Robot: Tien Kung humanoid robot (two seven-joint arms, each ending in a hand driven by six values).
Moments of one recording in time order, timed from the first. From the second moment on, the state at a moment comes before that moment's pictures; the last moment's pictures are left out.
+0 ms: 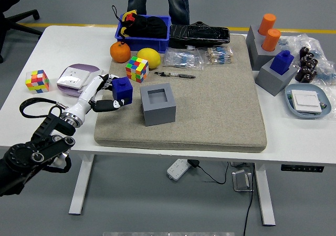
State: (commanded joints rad) left arm -0.70 0.32 -0.37 -0.81 0.83 0.40 -0.42; right arm 0.10 -0.30 0.87 0.29 -0.69 0.15 -0.24
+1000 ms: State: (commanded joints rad) left arm -0.83 0.27 -0.27 -0.88 0.75 0.34 -0.38; right arm 0.10 -0.31 0.84 0.29 -0.68 0.15 -0.24
